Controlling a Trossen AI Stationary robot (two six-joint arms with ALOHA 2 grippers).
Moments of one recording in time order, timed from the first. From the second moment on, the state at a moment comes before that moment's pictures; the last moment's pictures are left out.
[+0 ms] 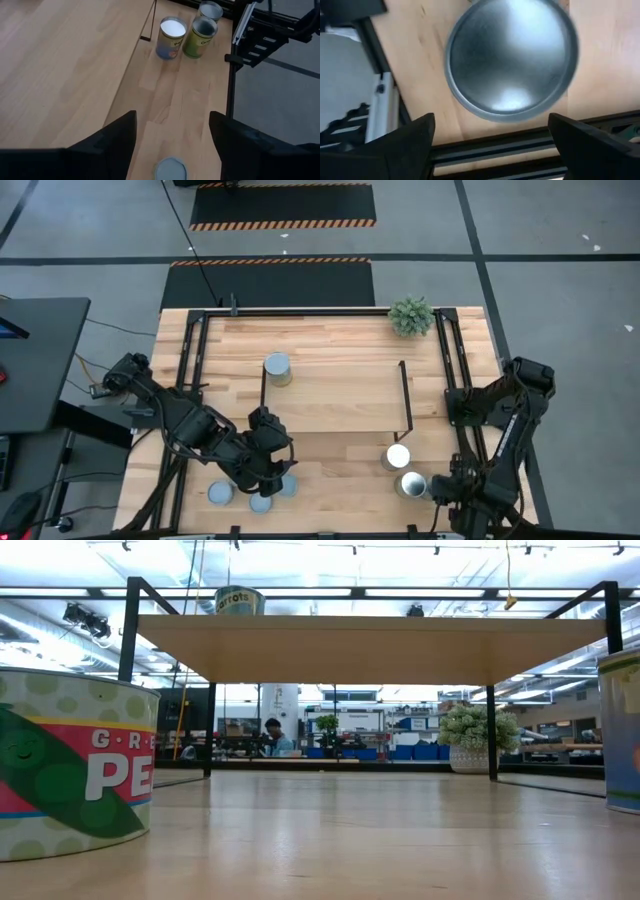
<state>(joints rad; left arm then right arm) -0.62 1.62 1.74 -0.99 -0.49 -0.77 1.15 1.69 1.22 -1.13 -0.05 1.36</state>
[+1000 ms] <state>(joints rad) -0.62 1.62 1.74 -0.99 -0.49 -0.69 1.08 1.72 1.22 -1.04 0.12 1.31</state>
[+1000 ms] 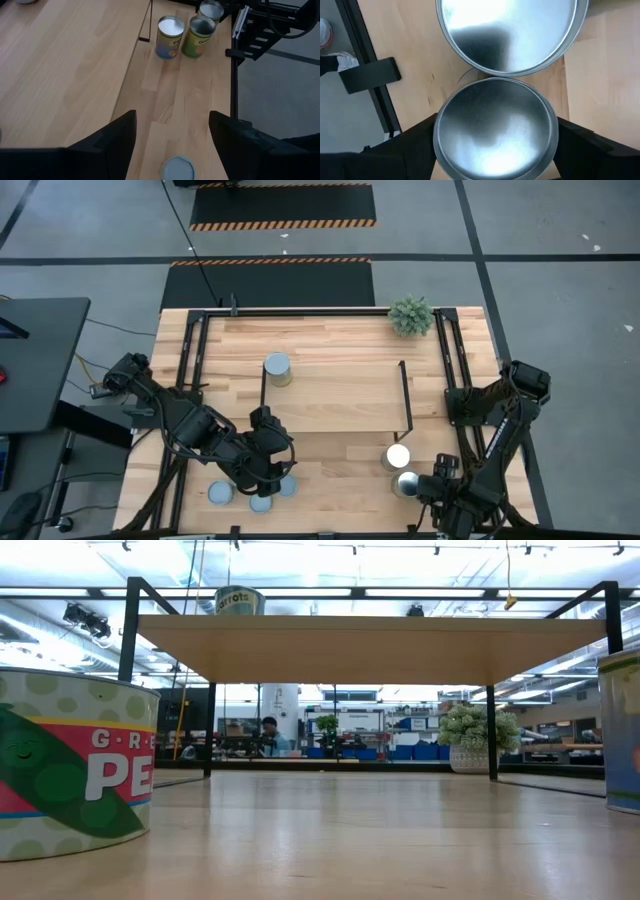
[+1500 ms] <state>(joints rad) -0.59 1.61 1.74 -0.91 -0.46 -0.64 1.04 1.53 1.22 -1.08 0.01 1.34</state>
